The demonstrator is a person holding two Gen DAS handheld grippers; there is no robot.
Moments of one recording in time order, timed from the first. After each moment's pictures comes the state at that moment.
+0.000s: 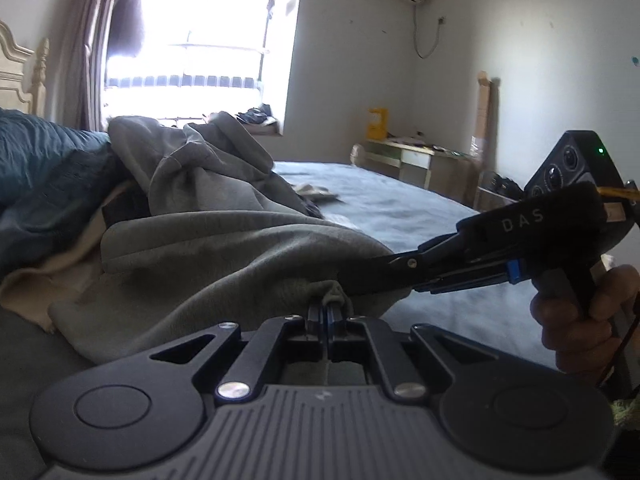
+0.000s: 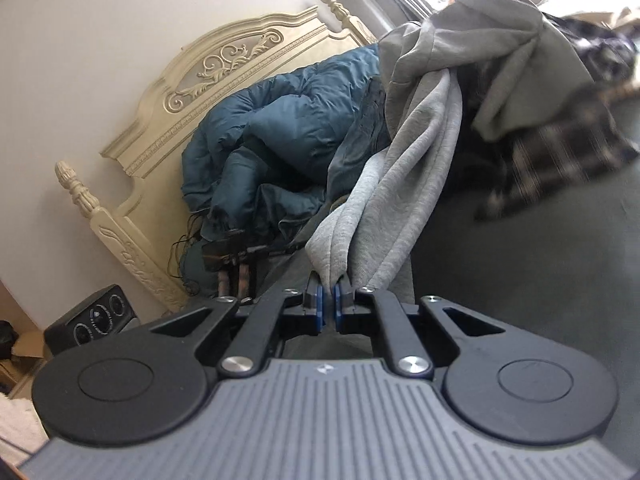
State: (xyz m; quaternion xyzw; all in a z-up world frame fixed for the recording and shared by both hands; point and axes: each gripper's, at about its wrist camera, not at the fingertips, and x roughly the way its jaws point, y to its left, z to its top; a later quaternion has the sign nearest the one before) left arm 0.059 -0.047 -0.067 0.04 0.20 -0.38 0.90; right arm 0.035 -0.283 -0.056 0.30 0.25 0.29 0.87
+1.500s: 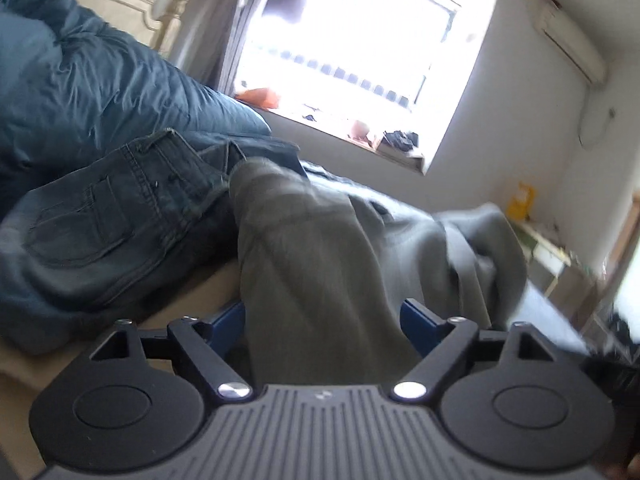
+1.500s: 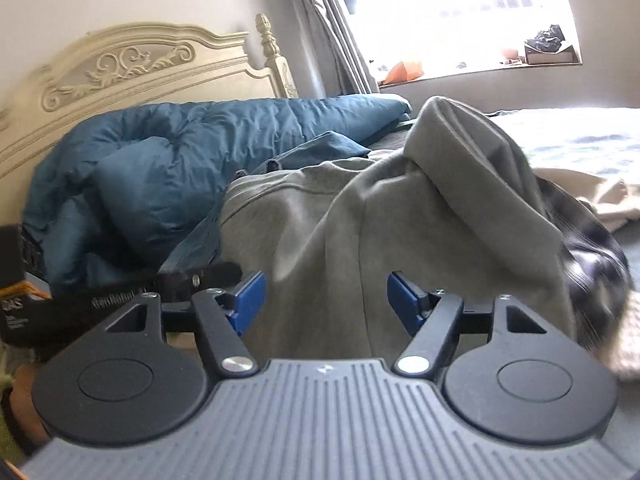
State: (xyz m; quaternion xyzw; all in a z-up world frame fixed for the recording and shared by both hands) left arm 0.413 -0.063 -0.024 -0.14 0.24 -0.18 0.94; right arm 0.324 -0.307 -0.010 0.13 0.22 0.12 0.96
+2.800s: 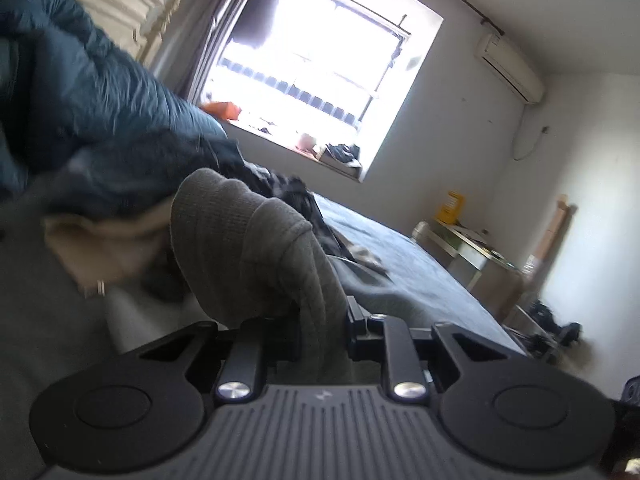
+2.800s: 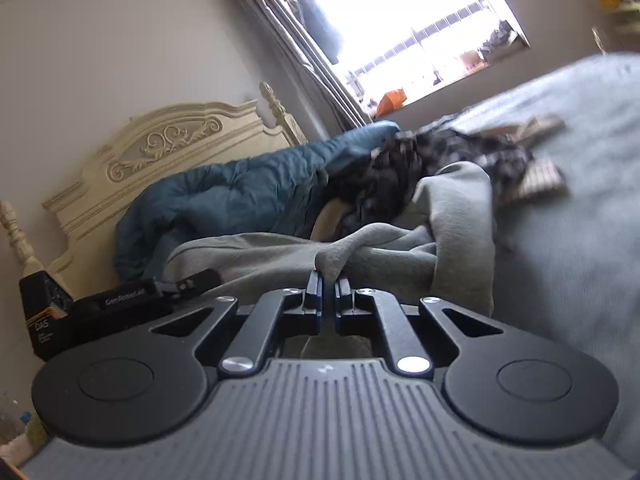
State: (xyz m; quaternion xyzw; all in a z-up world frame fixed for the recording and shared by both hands) left arm 0.056 0.001 -0.012 -0.17 0.21 -0.27 0.92; right arm -0.051 -0.321 -0.035 0.27 0.14 0.12 0.94
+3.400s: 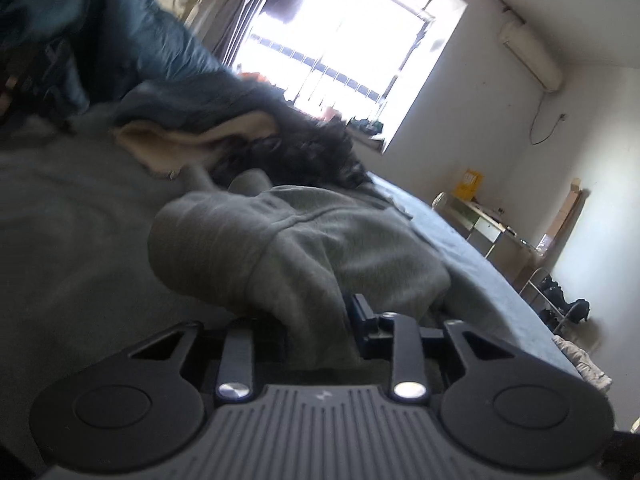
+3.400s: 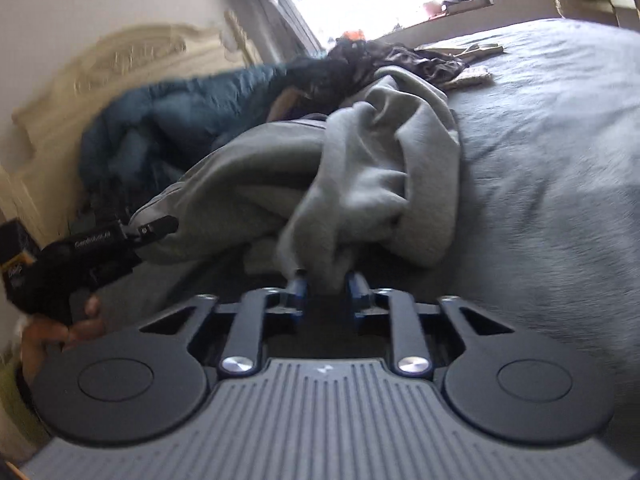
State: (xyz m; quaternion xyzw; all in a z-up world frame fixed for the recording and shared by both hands) left arm -0.025 0.064 -0.110 -0.19 0.26 -0.24 0.92; right arm -0.161 -0.285 -0.111 0.20 0.26 0.07 0.94
